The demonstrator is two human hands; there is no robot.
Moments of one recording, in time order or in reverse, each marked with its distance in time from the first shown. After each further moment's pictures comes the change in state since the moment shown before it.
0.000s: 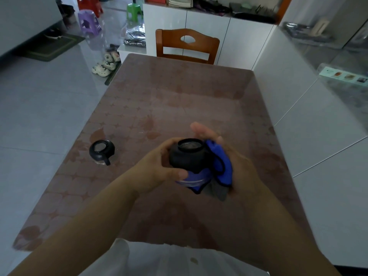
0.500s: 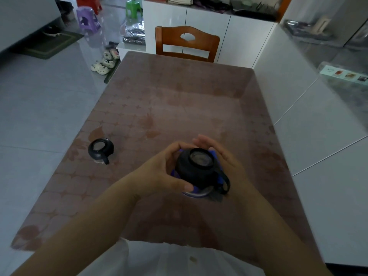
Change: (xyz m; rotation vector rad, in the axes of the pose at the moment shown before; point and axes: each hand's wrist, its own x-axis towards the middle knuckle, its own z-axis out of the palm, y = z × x) left_hand -0.002 -0.001 0.006 0.060 -0.092 -0.021; right_hand 0.005 0.025 -0.017 -0.188 0.184 -0.017
